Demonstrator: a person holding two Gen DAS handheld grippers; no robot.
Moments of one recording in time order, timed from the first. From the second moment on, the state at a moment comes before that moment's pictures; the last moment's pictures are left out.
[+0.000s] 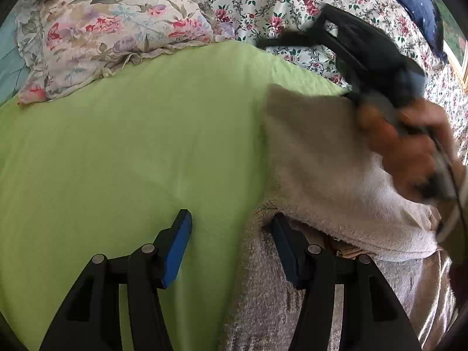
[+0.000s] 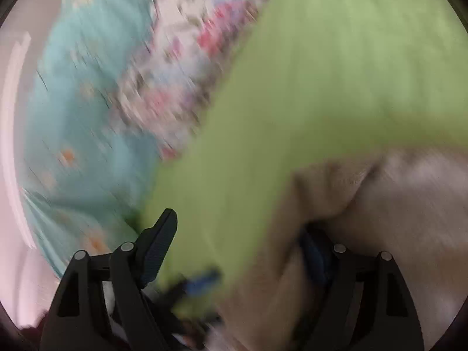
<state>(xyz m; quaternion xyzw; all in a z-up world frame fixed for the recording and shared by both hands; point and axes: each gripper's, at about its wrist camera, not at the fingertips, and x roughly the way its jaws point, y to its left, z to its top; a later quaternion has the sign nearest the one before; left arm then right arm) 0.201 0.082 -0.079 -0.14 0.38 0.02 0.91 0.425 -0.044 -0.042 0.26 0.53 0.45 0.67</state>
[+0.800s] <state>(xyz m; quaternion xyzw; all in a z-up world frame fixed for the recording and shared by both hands) 0.244 0.062 -0.035 -0.07 0.38 0.00 0.92 0.205 -0.382 -0.020 0.23 0.42 0.01 0.88</state>
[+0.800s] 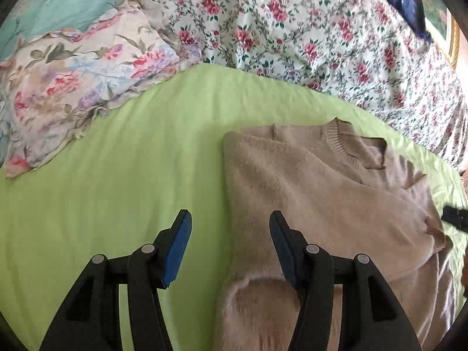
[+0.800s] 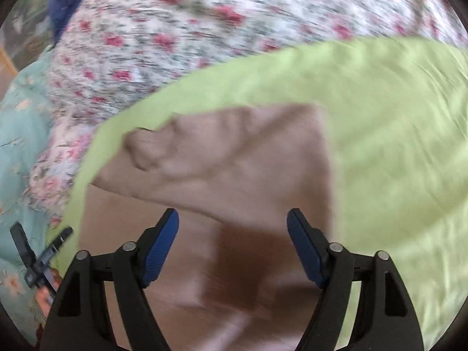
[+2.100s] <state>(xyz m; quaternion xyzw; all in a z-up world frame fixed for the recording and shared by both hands) 0.011 0.039 -0.039 -0.03 0.44 -0.11 0.89 -0.033 -0.350 -0.023 0.19 0.42 0.03 0.89</state>
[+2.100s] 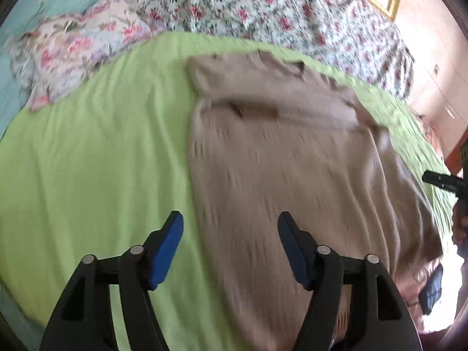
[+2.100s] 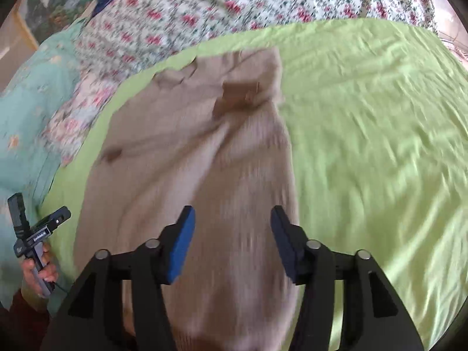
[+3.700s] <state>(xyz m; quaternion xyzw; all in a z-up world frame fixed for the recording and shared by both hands) -0.085 0.055 -0.069 -0.09 0.45 -0.28 0.85 -0.155 -0.381 -0.087 0.29 0.43 0.15 0.84</state>
